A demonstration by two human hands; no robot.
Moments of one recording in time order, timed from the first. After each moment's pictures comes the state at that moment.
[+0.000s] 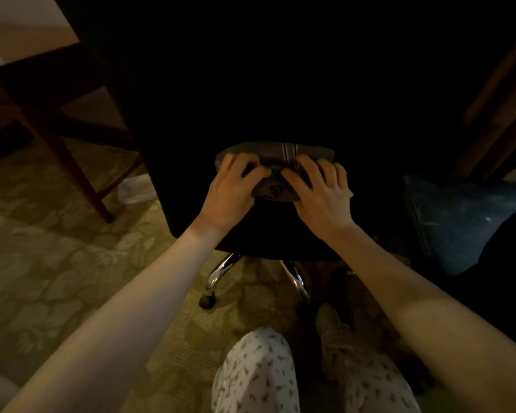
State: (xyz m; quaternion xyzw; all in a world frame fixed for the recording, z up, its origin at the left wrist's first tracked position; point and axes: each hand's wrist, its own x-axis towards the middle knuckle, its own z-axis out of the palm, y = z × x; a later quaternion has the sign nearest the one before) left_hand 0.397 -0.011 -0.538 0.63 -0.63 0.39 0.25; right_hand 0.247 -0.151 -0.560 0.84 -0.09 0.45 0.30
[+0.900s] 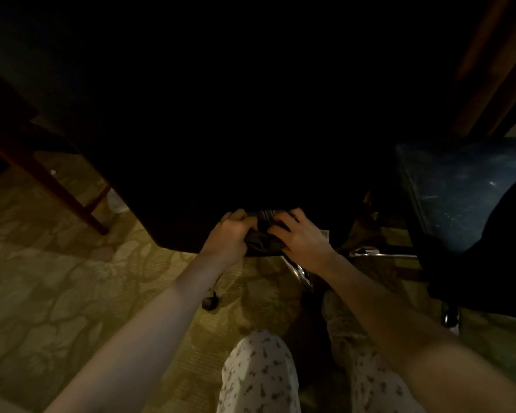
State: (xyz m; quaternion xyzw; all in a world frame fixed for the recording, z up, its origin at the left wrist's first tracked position) left_hand 0.371 -0.035 -0.624 0.81 -0.57 -0.01 0.13; right_hand 0.234 -0.162 -0.669 0.95 -0.06 0.31 0.01
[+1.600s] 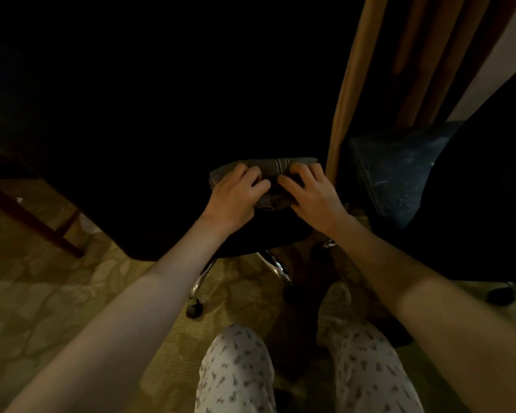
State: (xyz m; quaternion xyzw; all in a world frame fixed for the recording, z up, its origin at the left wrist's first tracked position) left_hand 0.311 -0.093 -0.548 0.63 -0.73 0.25 0.09; right_hand 0.167 -0.226 -0.612 0.89 -0.11 0.43 0.14
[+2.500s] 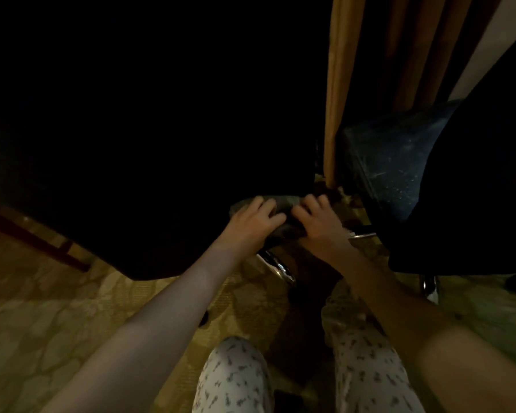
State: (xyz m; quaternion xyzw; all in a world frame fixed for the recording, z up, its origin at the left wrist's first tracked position) left_hand 0.272 -0.118 -0.587 0.64 -0.75 0.15 -0.09; right_hand 0.141 -0.225 -0.677 0.91 -0.22 0.36 -0.02
